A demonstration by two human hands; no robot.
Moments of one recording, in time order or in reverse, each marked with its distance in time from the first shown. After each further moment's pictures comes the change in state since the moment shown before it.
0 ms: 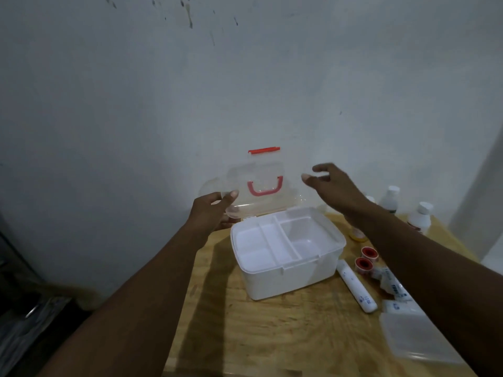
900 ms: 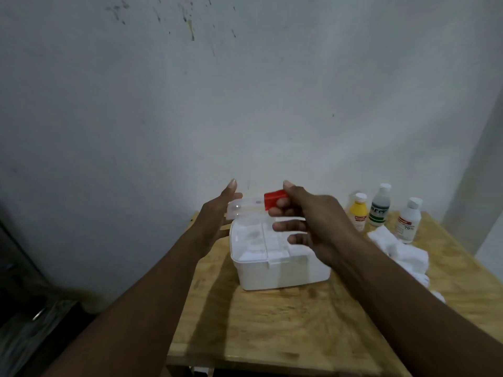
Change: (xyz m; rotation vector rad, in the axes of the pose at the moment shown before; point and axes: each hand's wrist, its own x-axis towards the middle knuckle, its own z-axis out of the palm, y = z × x) left_hand -0.054 0.018 0.004 -0.015 -0.175 -0.054; right_hand -0.122 -0.061 0.020 0.599 -0.155 0.251
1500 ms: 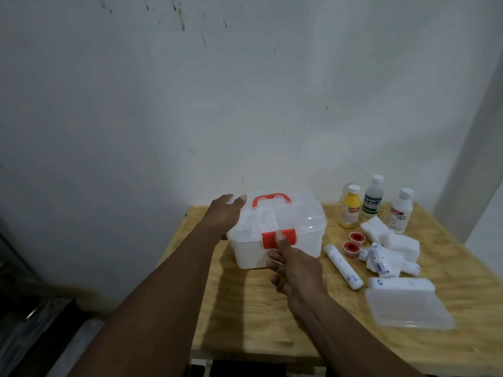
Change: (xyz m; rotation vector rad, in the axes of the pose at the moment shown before) left_hand 0.031 -0.014 0.027 0.384 0.192 -0.089; right_hand -0.004 0.108 0.017 0.277 0.339 0.175
